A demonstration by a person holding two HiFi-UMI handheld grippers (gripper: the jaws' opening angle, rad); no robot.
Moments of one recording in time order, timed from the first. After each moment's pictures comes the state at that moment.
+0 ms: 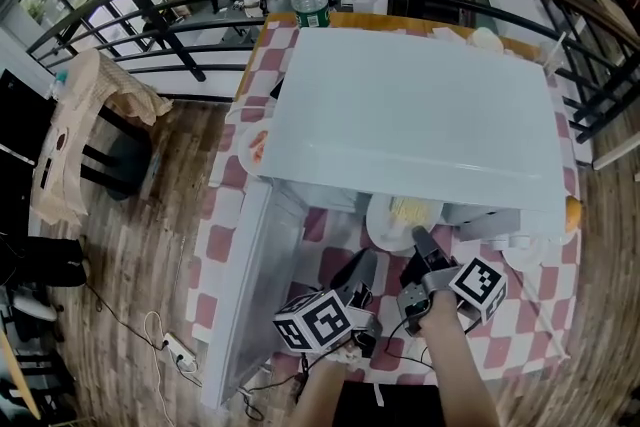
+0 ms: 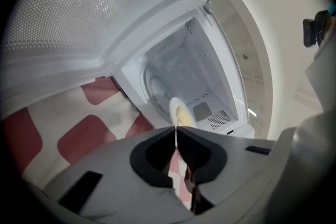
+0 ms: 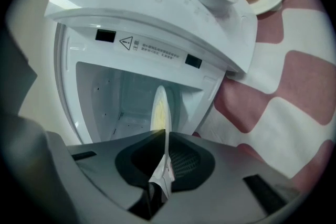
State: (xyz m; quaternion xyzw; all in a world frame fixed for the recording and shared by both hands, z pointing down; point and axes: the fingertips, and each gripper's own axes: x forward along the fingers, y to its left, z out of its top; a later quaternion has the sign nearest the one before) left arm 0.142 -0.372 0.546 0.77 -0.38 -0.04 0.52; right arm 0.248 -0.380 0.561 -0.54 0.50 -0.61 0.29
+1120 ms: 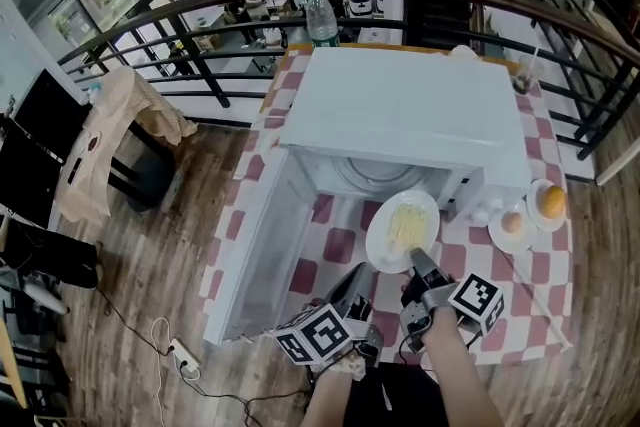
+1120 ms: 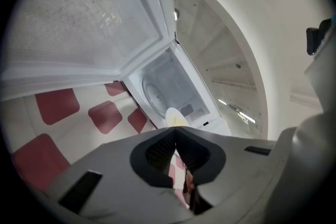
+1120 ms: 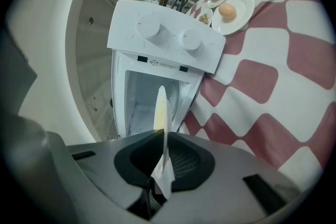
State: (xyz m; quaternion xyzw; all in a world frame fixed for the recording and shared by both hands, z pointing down) left arm 0.124 -0.277 0.502 0.77 -0.41 -0.09 0.49; right arm 0.233 -0.279 0.527 -0.50 0.53 -0.62 0.30
